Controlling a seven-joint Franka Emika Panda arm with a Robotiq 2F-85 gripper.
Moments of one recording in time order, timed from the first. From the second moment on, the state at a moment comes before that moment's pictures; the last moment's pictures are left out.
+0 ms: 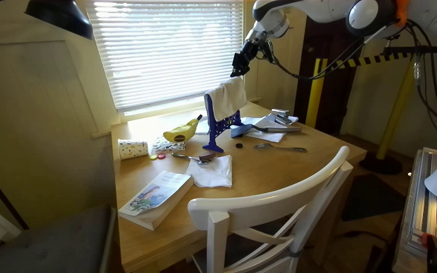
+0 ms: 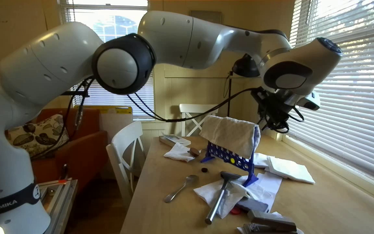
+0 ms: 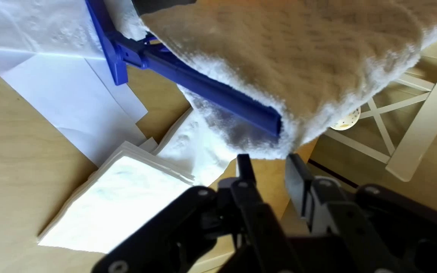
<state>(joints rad) -0.29 1.01 0.10 -0.75 0.61 1.73 -0.38</state>
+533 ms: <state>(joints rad) -0.29 1.01 0.09 -0.75 0.61 1.72 -0.42</state>
